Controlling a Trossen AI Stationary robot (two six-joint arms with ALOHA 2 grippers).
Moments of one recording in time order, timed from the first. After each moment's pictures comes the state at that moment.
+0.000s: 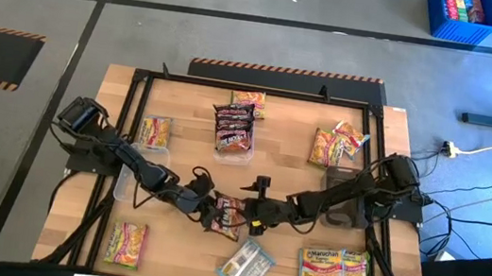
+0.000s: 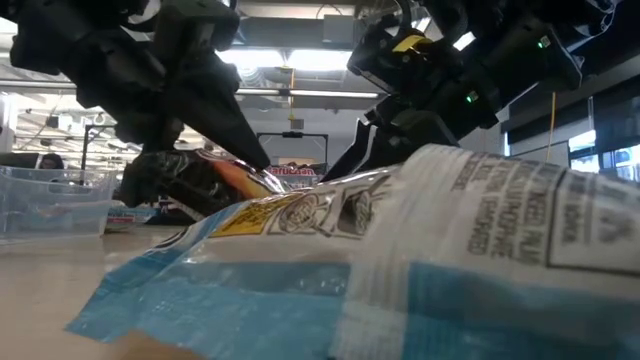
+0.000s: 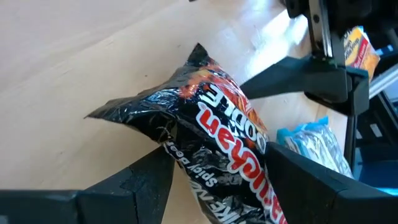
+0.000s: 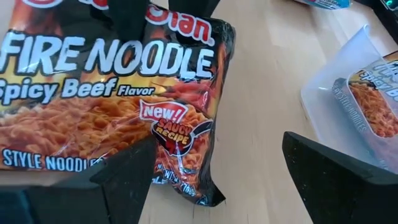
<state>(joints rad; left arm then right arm) -0.43 1.64 0.65 0.35 -0.36 -1.15 0.35 1.92 0.95 0.29 0.46 -0.03</state>
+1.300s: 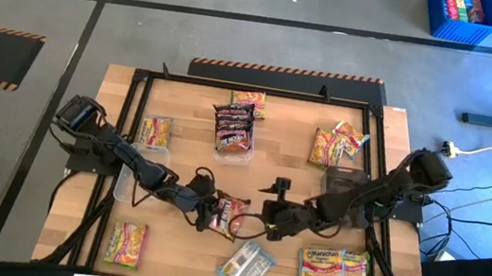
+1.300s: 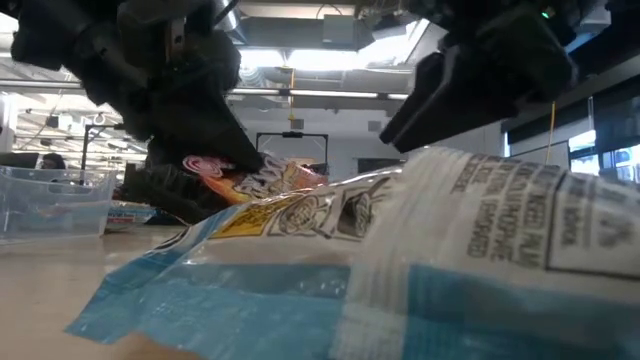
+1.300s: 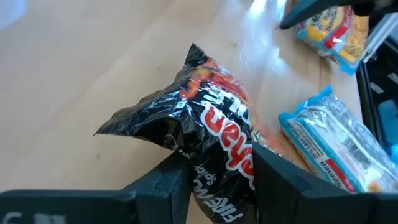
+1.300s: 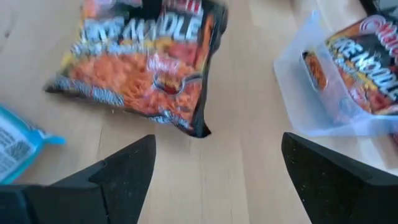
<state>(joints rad) -0.42 1.61 0.65 0.34 -0.37 -0.81 0.45 1.66 0.93 -0.10 0.53 0.14</state>
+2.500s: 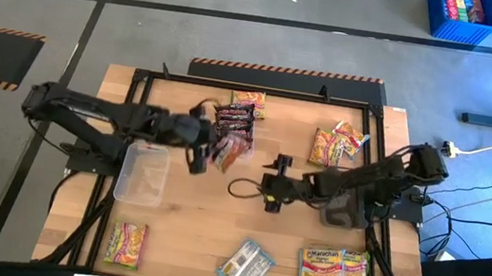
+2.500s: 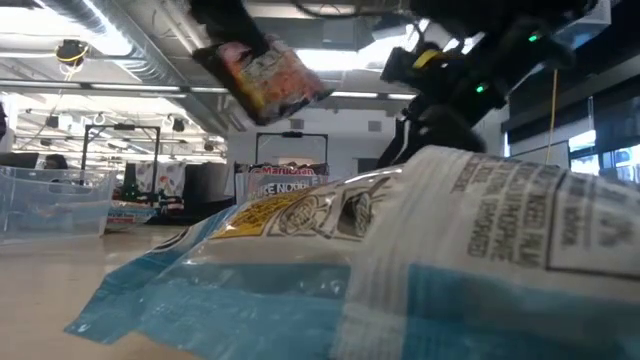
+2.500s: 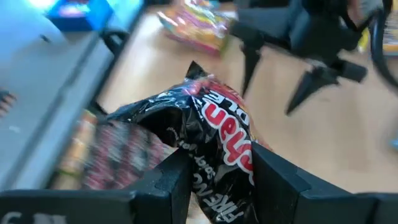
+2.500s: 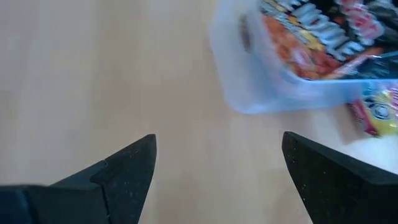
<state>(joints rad) -0.04 1.23 1.11 -0.54 -0.32 -0.01 0.20 1.66 0.83 0.01 0.45 0.00</state>
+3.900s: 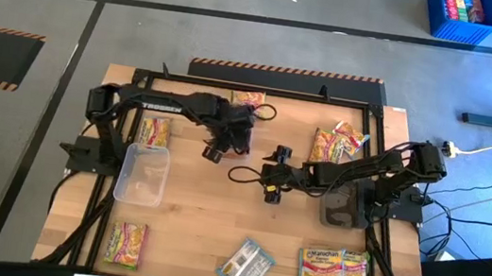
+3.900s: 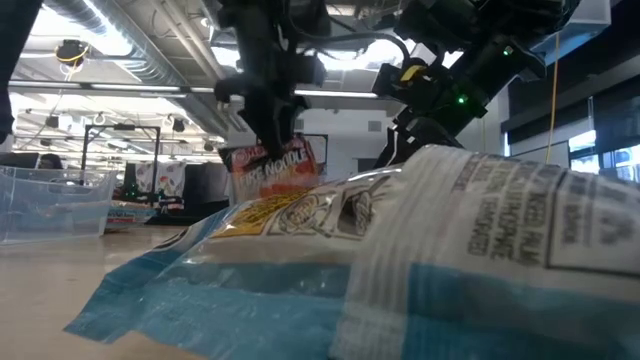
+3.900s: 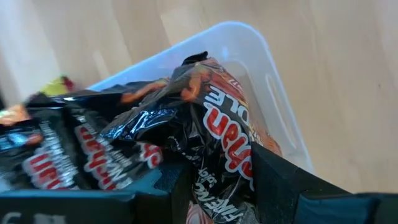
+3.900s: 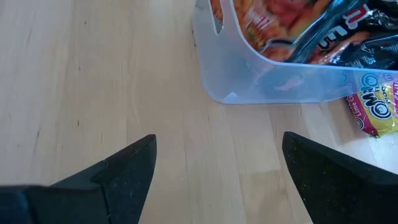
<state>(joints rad) 0.22 1.78 1.45 -0.90 -0.04 0.57 0.11 1.66 0.83 0.02 0.37 -0.06</state>
